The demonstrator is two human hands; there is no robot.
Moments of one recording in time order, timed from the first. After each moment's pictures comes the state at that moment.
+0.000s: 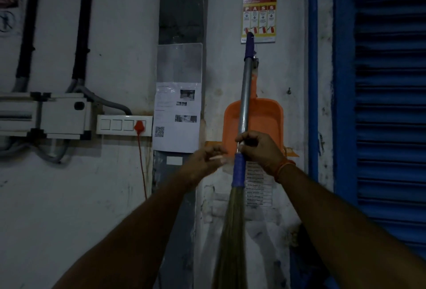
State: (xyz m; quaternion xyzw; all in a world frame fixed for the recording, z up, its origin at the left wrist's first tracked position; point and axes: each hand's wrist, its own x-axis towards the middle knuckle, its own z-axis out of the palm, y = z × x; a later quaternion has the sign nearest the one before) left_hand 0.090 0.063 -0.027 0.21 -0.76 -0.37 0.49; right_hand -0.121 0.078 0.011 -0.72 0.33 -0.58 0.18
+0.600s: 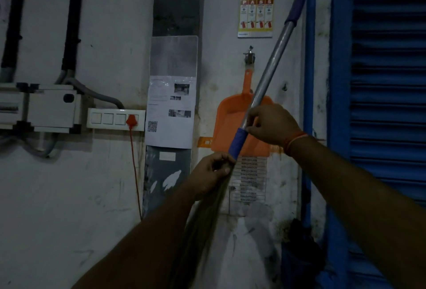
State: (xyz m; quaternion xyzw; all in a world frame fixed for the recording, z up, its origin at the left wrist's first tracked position) left_hand 0.050 0.051 -0.062 0.18 -0.78 -0.32 0.51; right_hand -0.137 0.126 0.077 -0.72 0.50 -0.36 -0.30
